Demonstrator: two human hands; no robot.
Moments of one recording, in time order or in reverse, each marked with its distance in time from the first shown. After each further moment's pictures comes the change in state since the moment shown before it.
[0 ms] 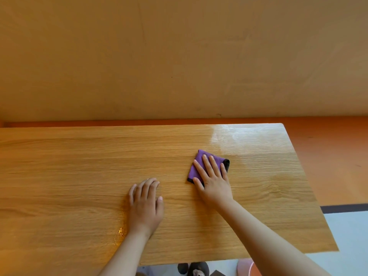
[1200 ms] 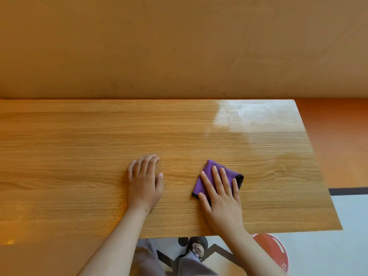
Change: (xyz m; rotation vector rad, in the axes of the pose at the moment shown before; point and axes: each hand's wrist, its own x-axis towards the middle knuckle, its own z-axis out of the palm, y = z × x) left_hand 0.003 0.000 0.003 -0.015 0.079 0.012; right_hand -0.097 -0.005 0.039 0.015 0.115 0.068
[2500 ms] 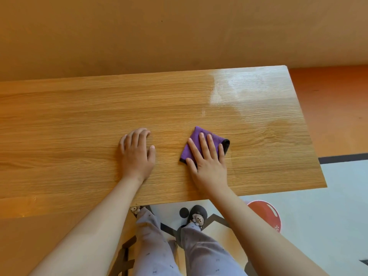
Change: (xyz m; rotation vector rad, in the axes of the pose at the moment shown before) left_hand 0.000 0.000 0.000 0.020 0.007 0.020; right_hand 0.009 -0.014 -0.002 0.023 -0.044 0.016
